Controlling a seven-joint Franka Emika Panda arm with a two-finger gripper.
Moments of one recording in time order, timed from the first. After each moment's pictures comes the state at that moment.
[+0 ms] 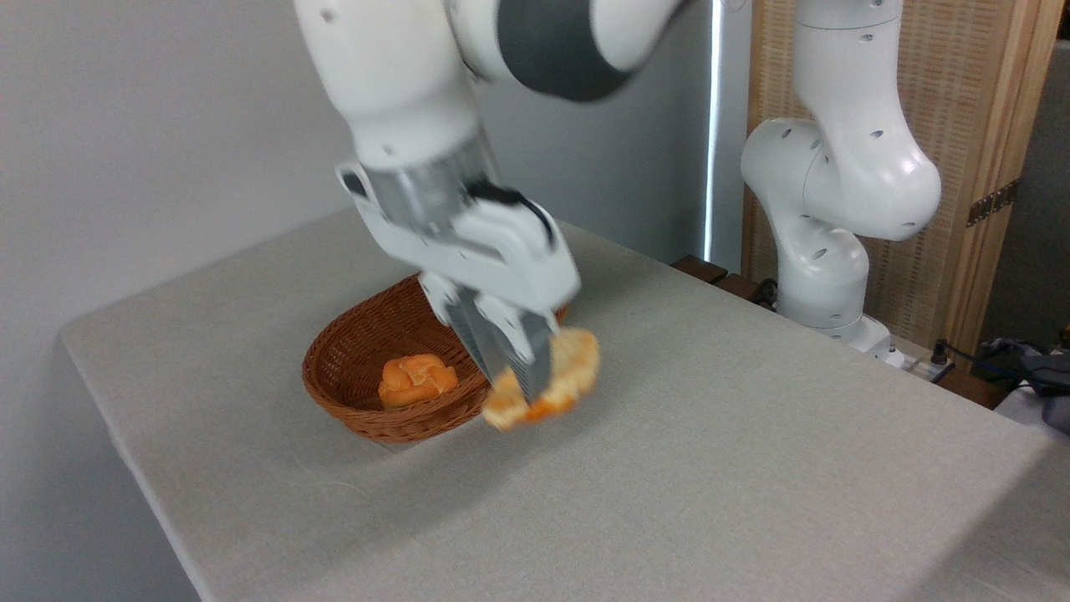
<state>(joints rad) -0.07 0.04 0.10 -1.71 0.00 1.58 0.70</state>
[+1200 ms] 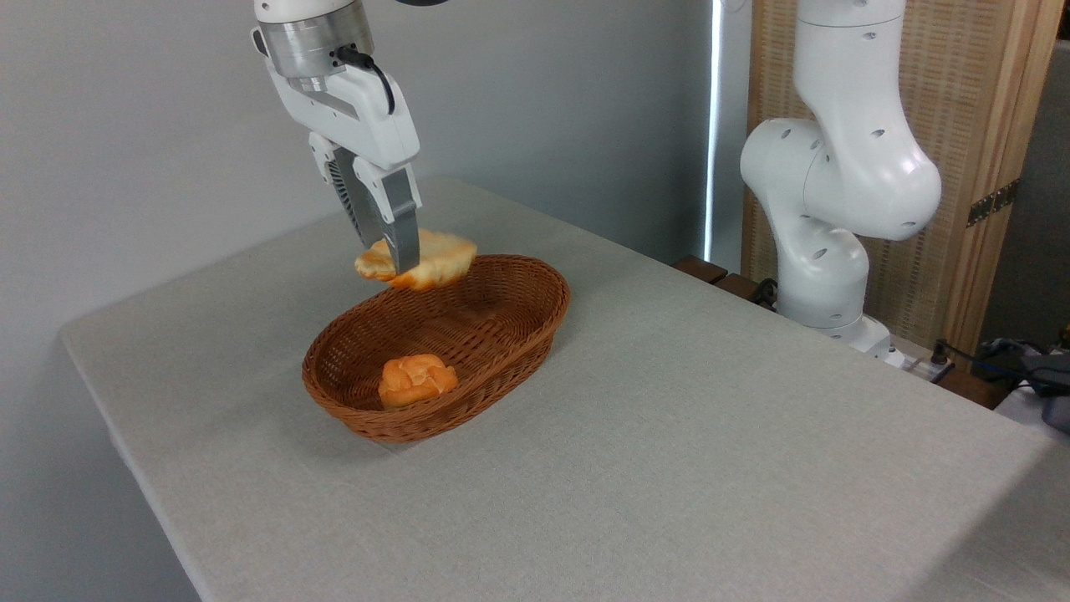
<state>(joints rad) -0.07 0.02 -0.25 -1.64 -0.06 1.61 0.47</state>
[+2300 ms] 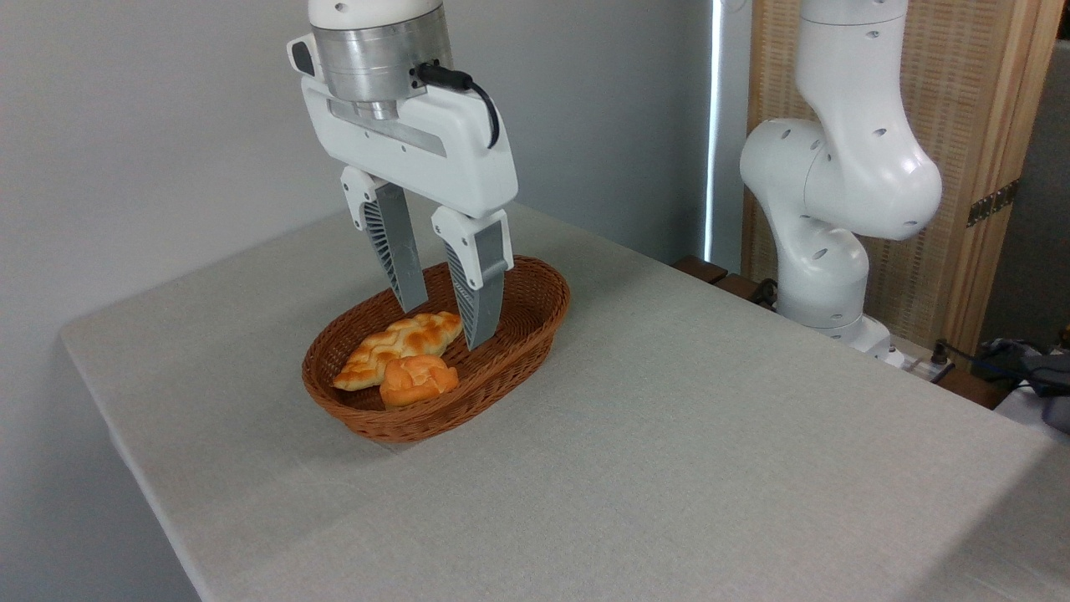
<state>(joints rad) -0.05 0.00 0.05 -1.63 -0.04 1.62 0.69</state>
